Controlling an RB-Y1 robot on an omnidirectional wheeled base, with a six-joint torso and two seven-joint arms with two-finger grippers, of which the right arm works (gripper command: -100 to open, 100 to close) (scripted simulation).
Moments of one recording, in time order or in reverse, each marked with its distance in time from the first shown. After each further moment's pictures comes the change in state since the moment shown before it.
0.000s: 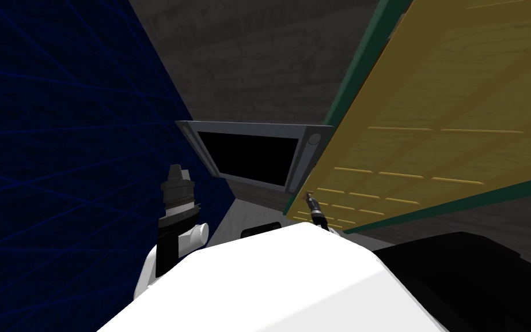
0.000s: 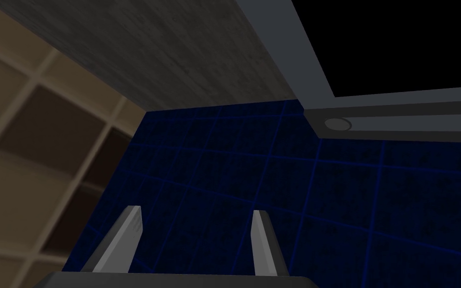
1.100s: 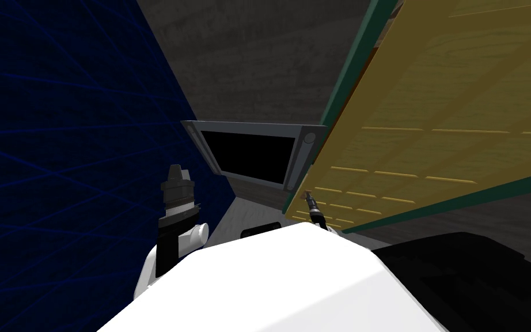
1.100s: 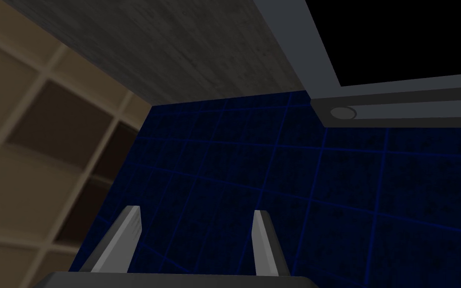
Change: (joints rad) arm -0.016 0.000 0.036 -0.004 -0.049 0.008 -0.260
